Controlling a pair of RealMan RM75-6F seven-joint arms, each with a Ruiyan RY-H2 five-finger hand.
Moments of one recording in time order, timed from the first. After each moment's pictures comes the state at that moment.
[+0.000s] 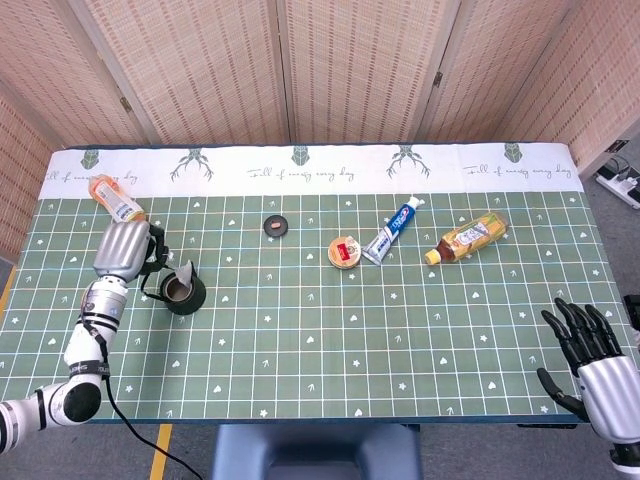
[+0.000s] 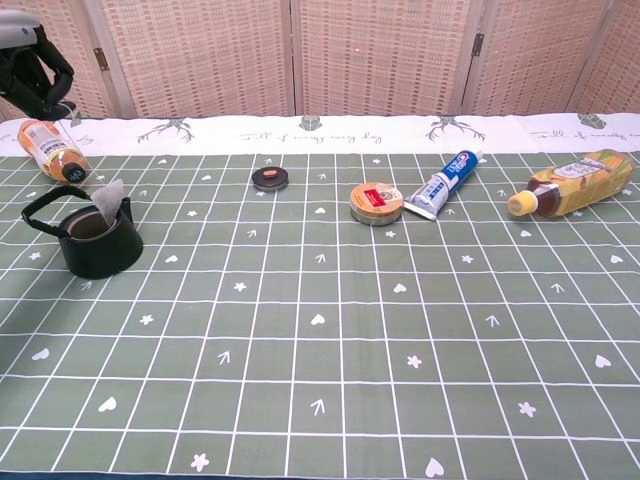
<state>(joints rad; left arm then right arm) -0.73 -1.22 -0.28 -1.66 0.79 1.05 0.41 -0.02 -1.07 -0.03 -1.59 -1.80 1.72 0.04</state>
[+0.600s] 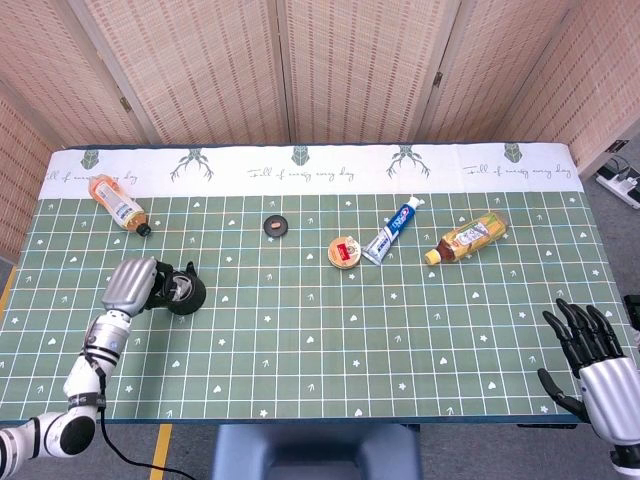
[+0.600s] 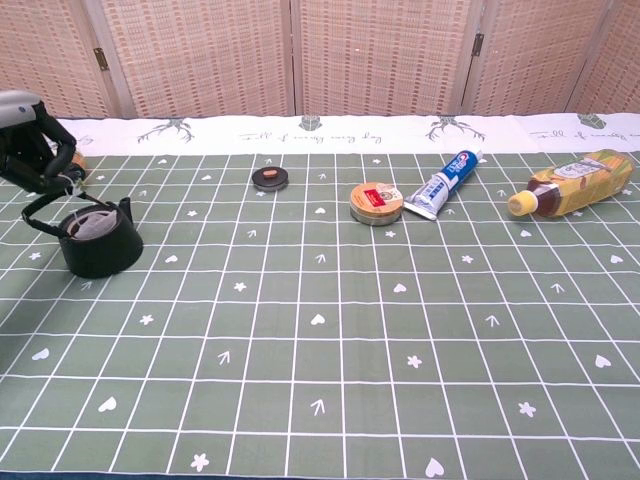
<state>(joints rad) -0.60 -1.29 -0.15 -1.63 1.04 1.07 0.17 -0.03 -1.07 -0.02 -1.59 -1.80 1.73 0.05</state>
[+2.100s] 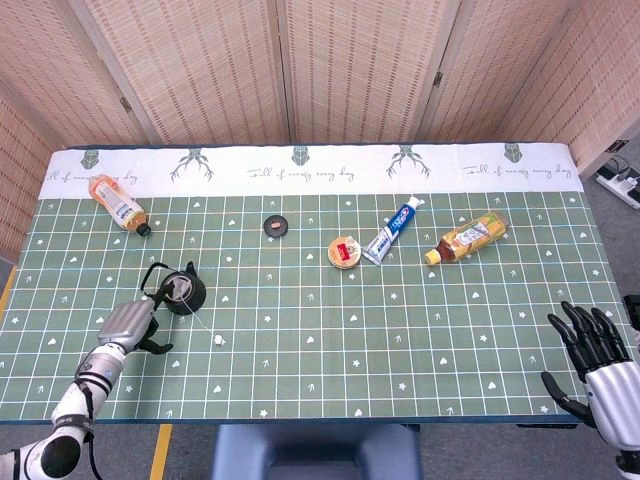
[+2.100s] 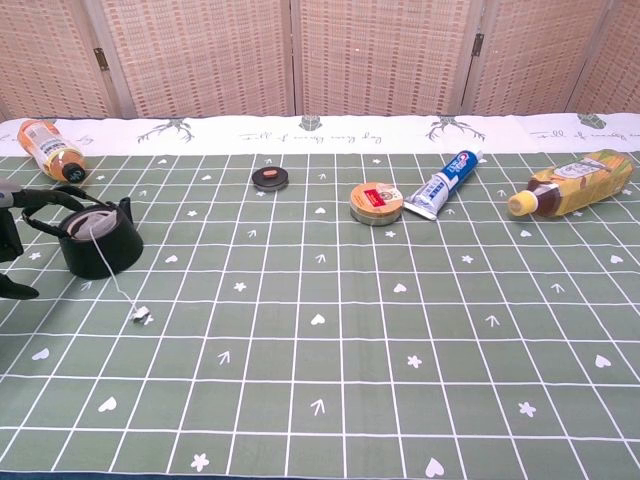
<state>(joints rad) -0.62 -1.17 -0.08 -1.83 0.73 0.93 0.39 -0.04 -1.07 -0.03 -1.57 -1.82 1.76 0.08</state>
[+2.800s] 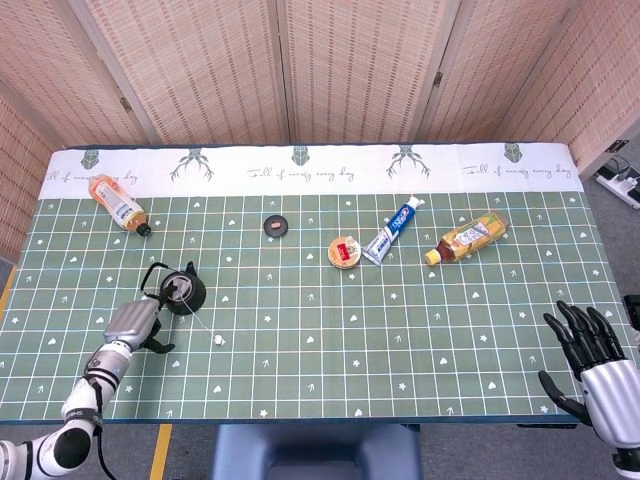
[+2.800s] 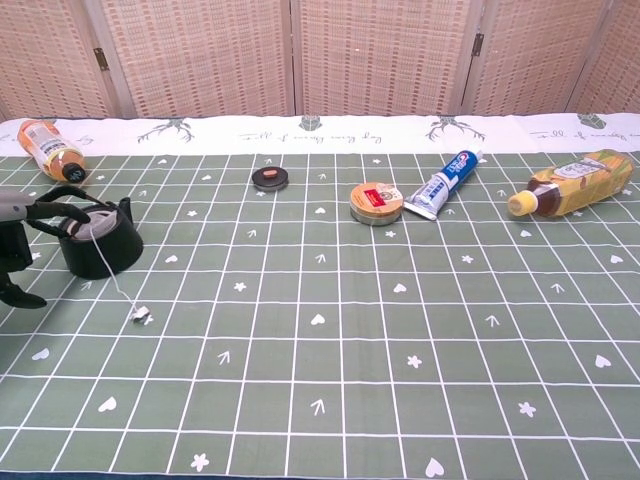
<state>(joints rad) -0.66 -1.23 -0.05 -1.76 0.69 0.93 0.39 -0.03 -1.07 -0.03 -1.58 -1.81 1.74 0.06</state>
